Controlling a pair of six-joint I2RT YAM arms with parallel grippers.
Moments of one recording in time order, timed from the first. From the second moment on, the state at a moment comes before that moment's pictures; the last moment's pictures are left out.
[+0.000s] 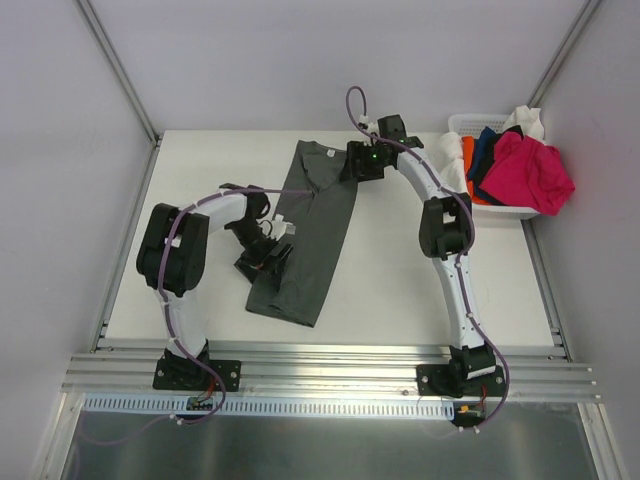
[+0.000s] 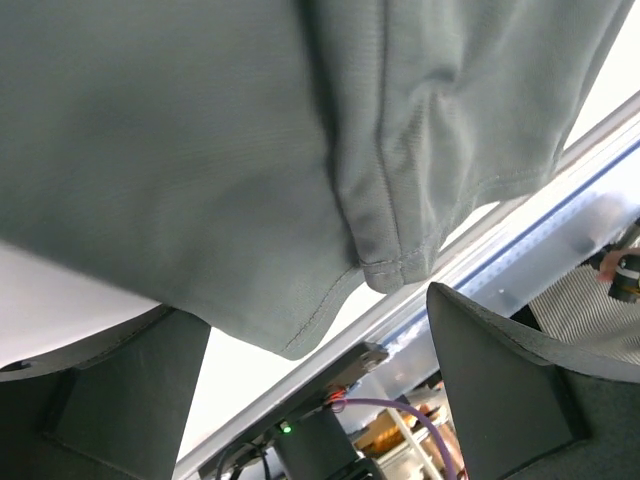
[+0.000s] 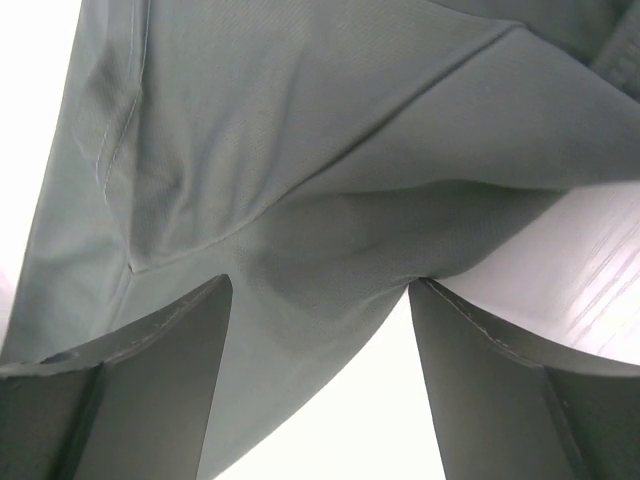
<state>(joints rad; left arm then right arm) -0.29 1.92 1.24 -1.09 0.52 0.29 0.29 2.65 2.45 -0.72 -0.50 0.14</state>
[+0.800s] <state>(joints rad) -0.56 2.01 1.36 -1.10 0.58 0.23 0.28 2.66 2.47 -0.60 -0.50 0.21</state>
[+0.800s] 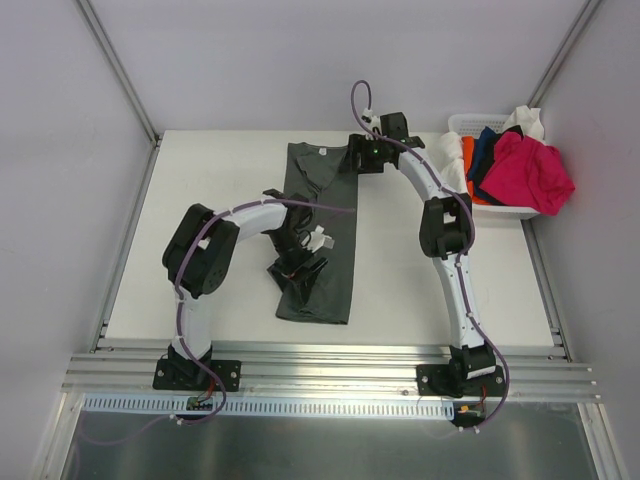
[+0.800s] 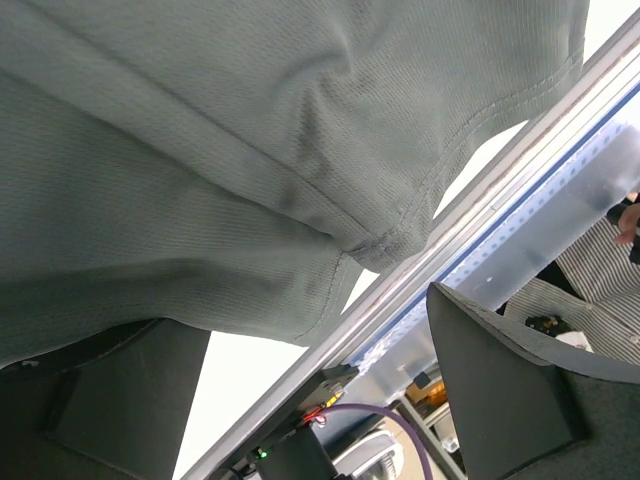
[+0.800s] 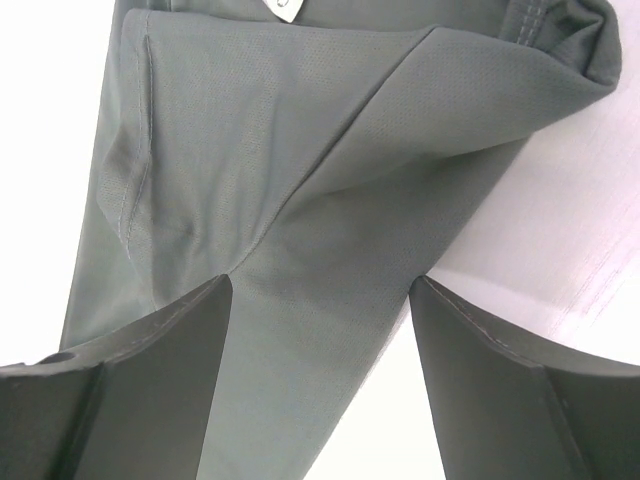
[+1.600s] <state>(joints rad) -0.35 1.76 1.30 -1.08 0.47 0.25 0.27 2.19 1.90 -0.80 -0.51 0.12</state>
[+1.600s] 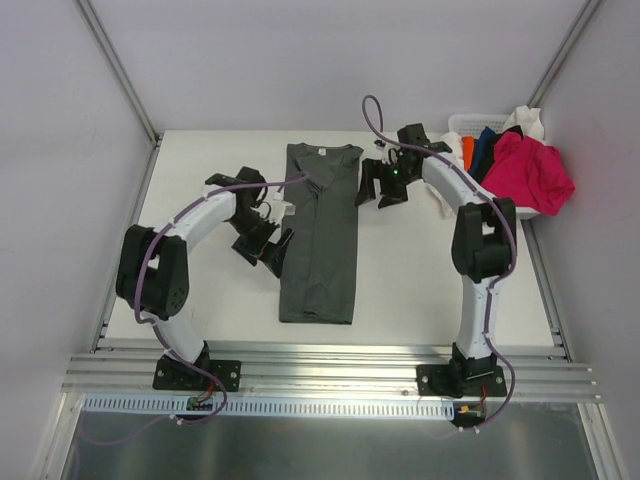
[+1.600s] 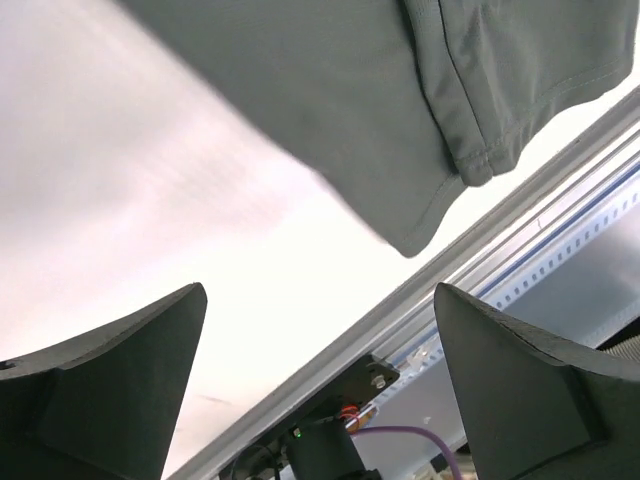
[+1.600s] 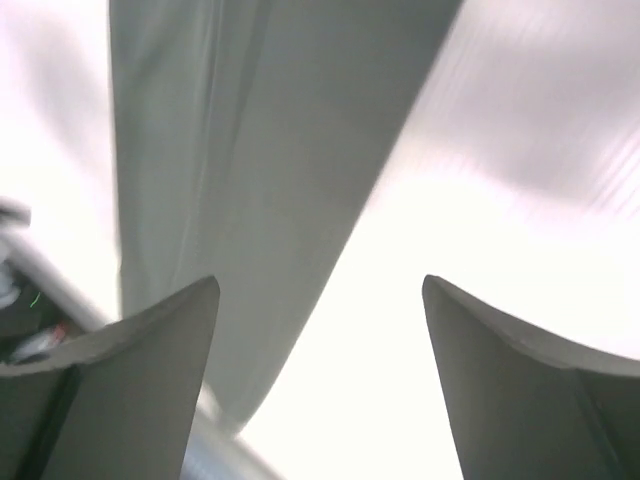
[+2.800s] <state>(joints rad) -0.35 1.84 0.99 -0.94 0.73 0.00 0.64 1.81 0.95 -0.70 -0.71 0.43</state>
